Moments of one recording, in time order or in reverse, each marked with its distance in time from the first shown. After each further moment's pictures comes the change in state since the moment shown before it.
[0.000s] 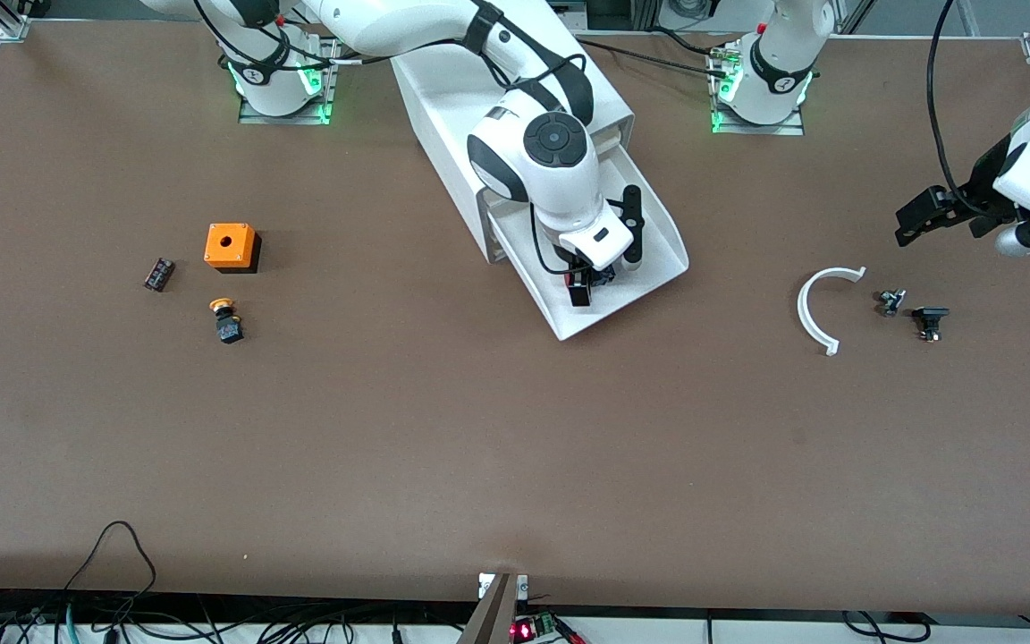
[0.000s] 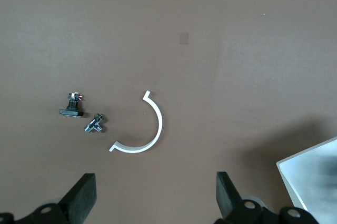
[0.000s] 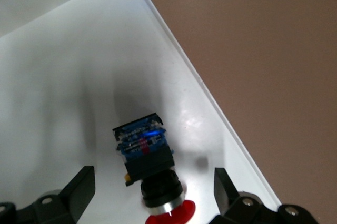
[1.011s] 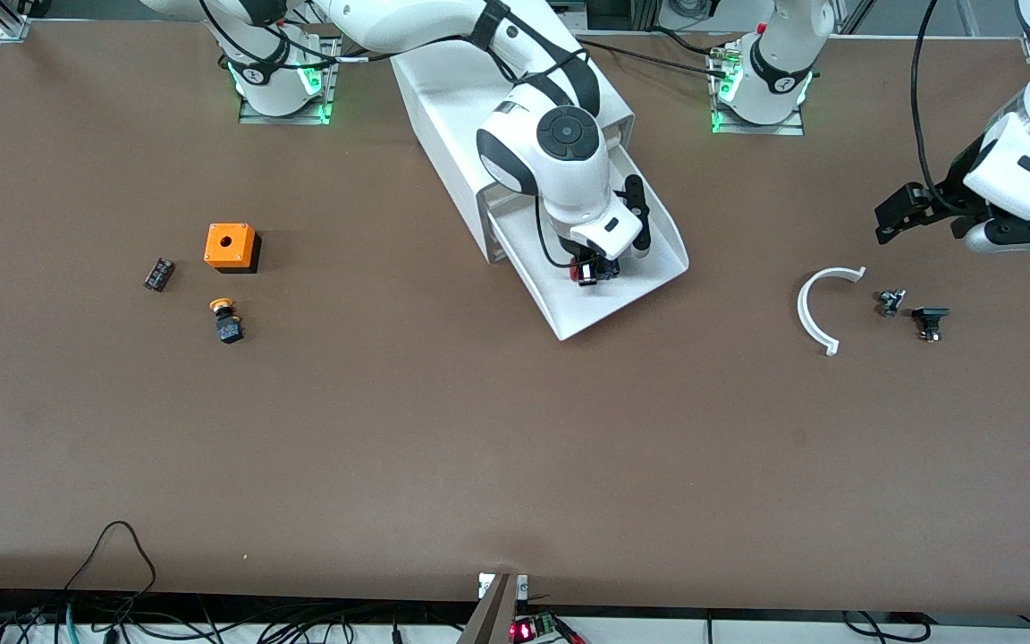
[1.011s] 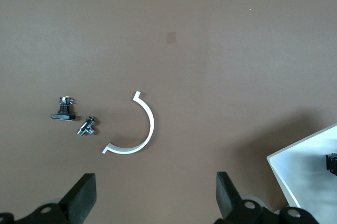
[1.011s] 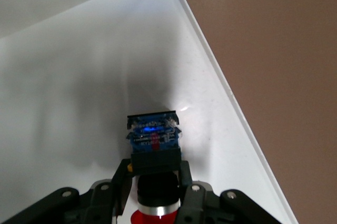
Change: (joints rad) left arm -0.039 0.000 -0.006 0.001 0.000 0.000 0.000; right arm 0.027 0.002 -0.008 0.007 -0.005 -0.020 -0.067
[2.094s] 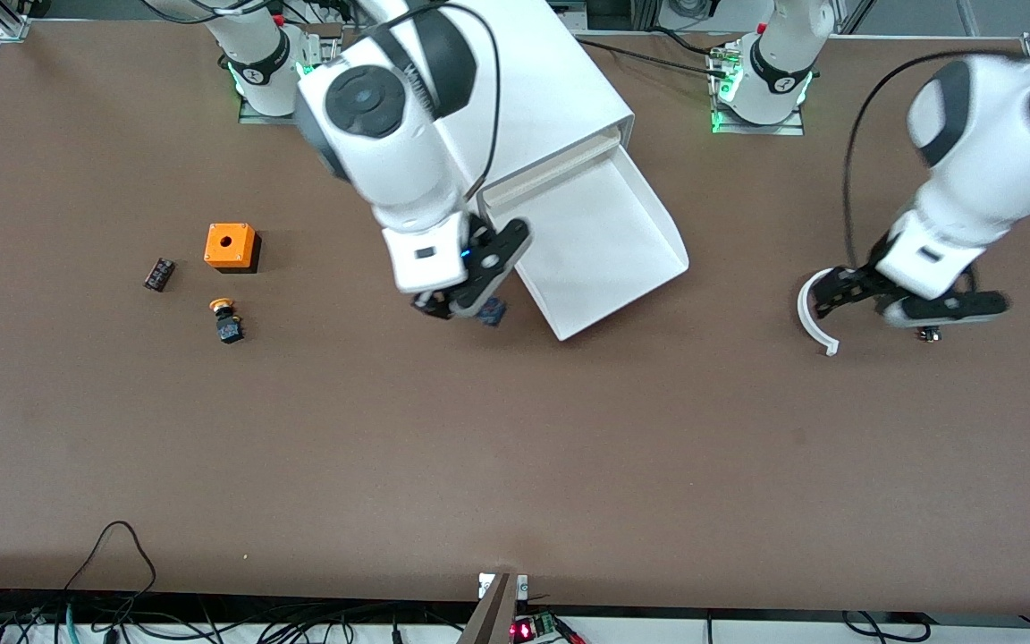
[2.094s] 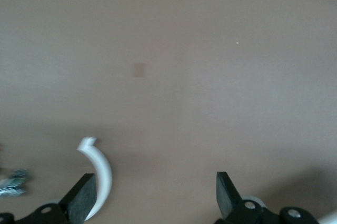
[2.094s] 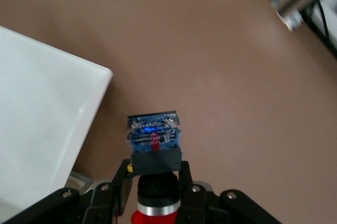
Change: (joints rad) left arm -0.085 0.163 -0.005 -0.267 -0.013 0.577 -0.175; right arm -0.284 -0.351 -0.029 -0.218 0.000 -0.137 0.518
